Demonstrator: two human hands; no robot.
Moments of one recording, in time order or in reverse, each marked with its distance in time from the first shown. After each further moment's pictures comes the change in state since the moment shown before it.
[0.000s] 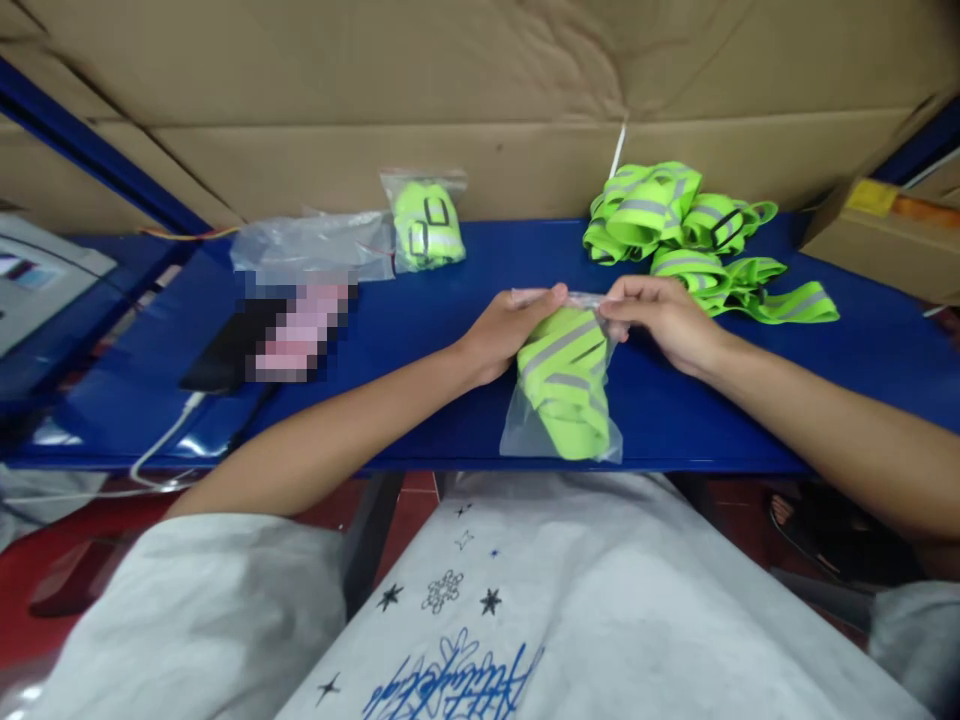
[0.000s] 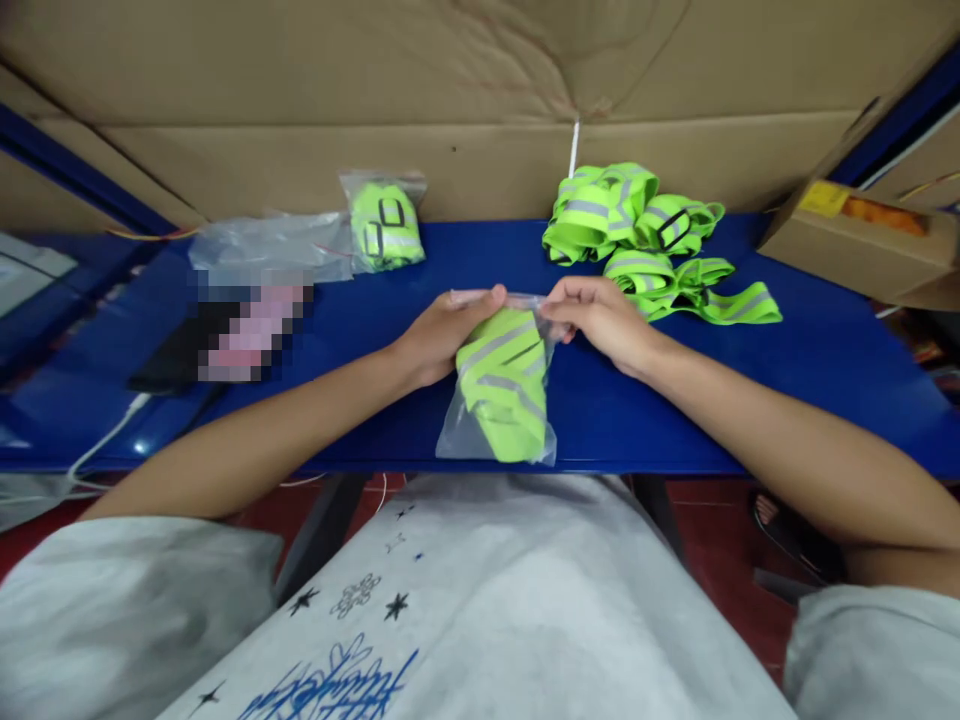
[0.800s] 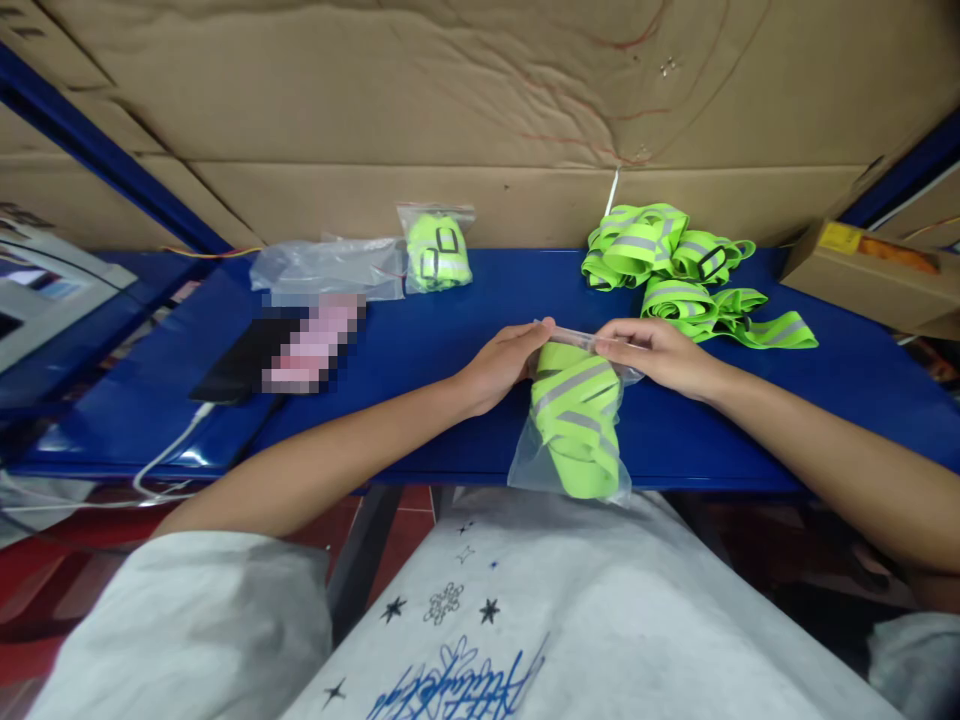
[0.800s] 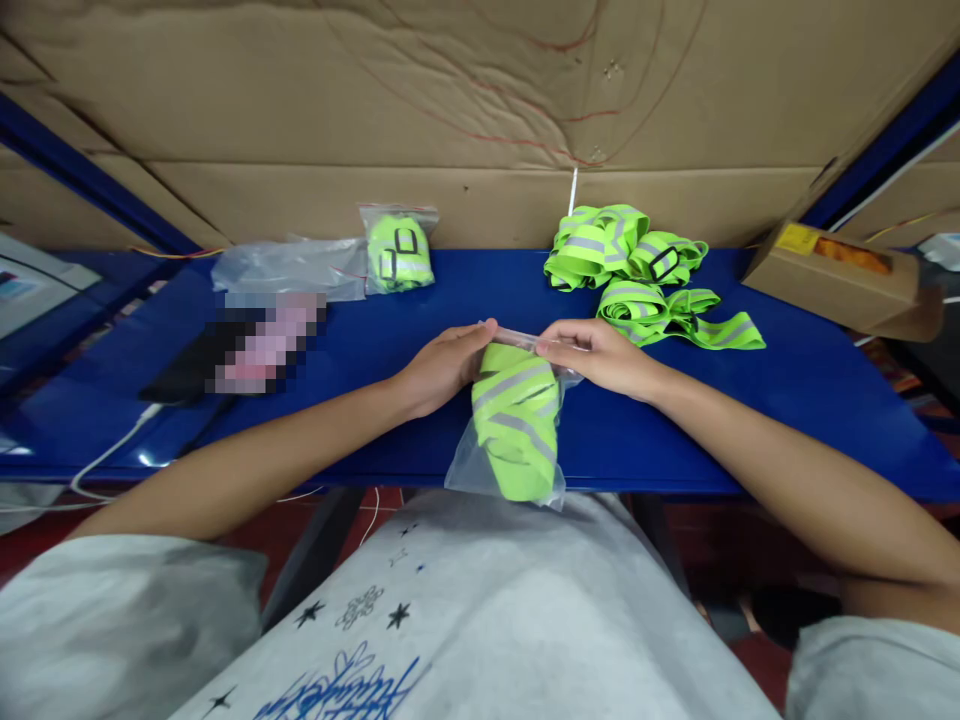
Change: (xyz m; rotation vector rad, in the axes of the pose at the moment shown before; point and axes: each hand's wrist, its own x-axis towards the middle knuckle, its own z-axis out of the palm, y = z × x) left_hand -0.009 -0.007 -0.005 -0.016 -0.052 -0.053; right_hand -0.008 0.004 -0.014 -0.202 -0.232 -0.015
